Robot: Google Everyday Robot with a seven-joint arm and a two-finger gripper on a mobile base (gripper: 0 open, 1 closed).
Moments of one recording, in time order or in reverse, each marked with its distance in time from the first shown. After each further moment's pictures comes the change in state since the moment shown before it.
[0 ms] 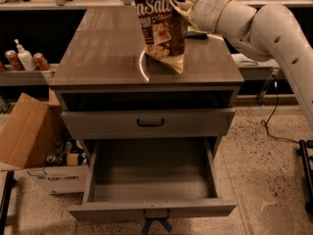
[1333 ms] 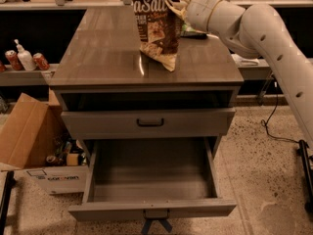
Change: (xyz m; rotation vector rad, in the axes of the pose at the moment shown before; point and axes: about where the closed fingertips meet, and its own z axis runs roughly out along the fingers) arm 0.022 0.000 0.026 0.014 0.039 0.015
